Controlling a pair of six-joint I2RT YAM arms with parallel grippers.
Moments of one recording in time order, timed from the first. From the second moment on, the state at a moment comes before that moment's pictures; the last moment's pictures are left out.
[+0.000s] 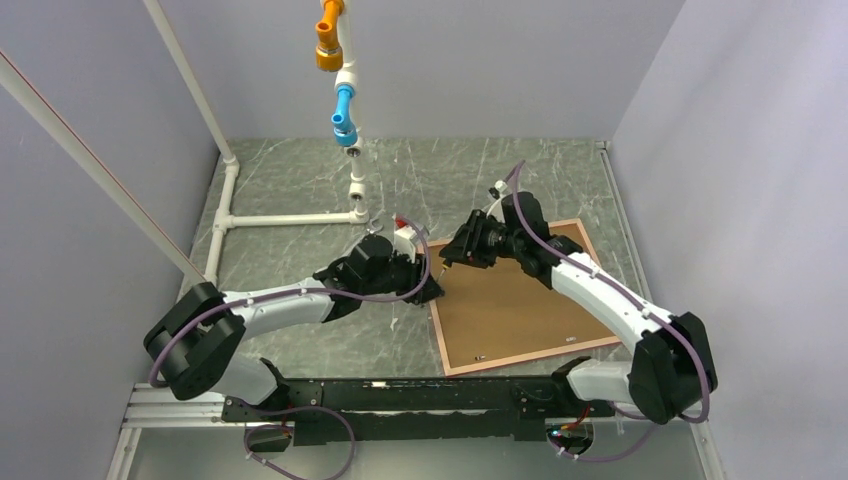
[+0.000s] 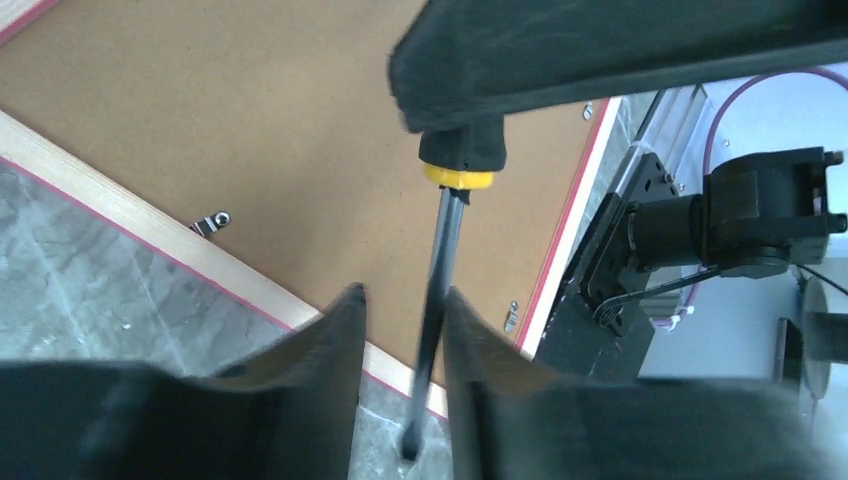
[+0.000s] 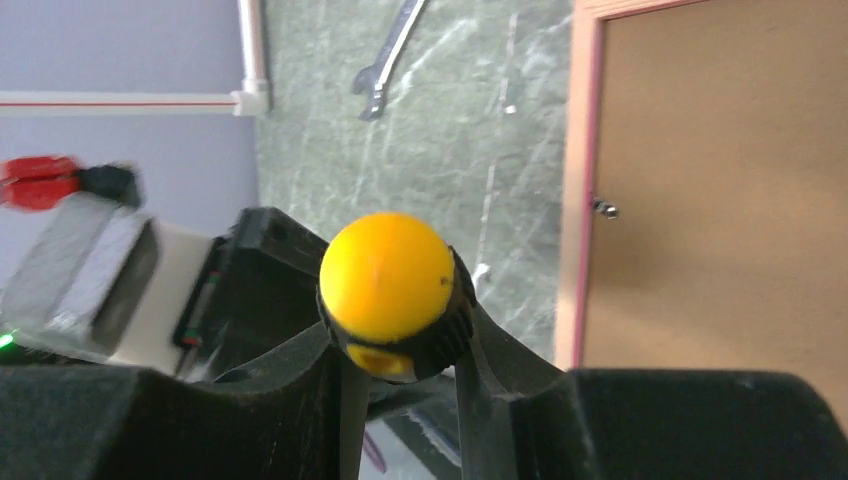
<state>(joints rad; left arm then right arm) -0.84 1.42 0.68 0.32 0.33 -0.53 0.47 1.28 0.86 -0.22 -0.43 0.82</state>
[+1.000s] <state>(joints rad) -0.84 1.17 0.85 -0.56 0.87 0.08 0.62 1.07 1.16 -0.87 -0.83 0.23</state>
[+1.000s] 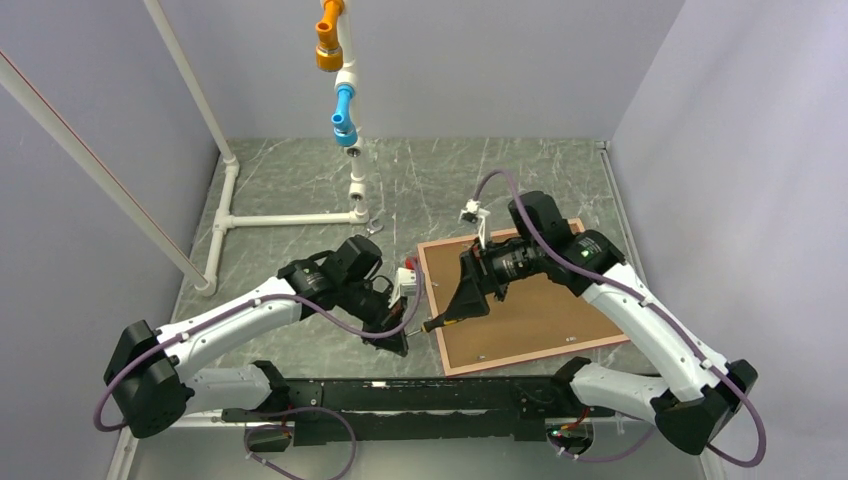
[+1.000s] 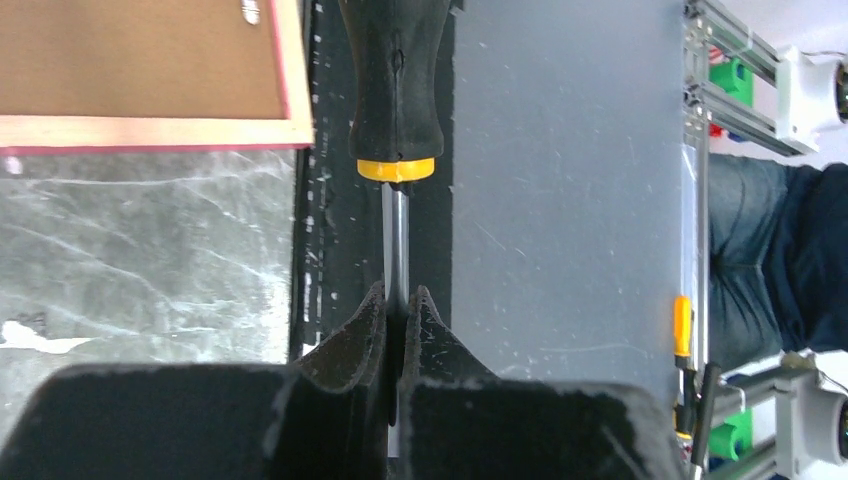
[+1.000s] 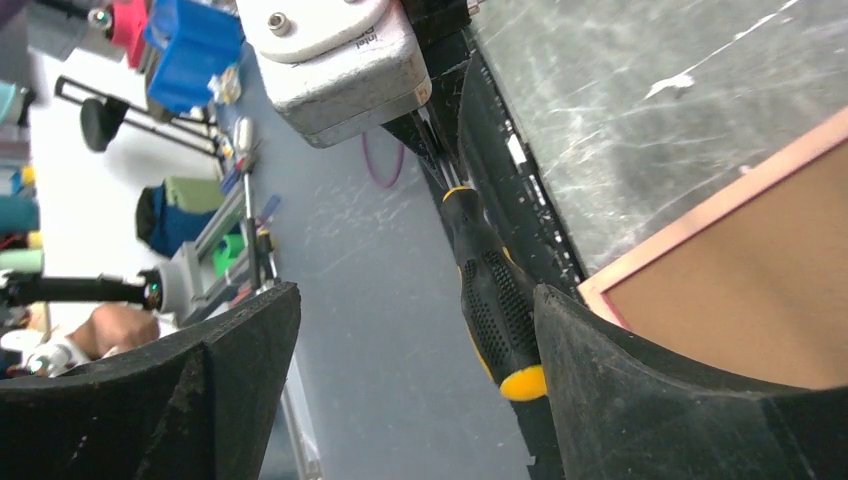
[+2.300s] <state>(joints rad) -0.60 1.20 0.79 -0.22 0.58 -0.40 0.80 0.84 0.97 -0.90 -0.02 0.61</state>
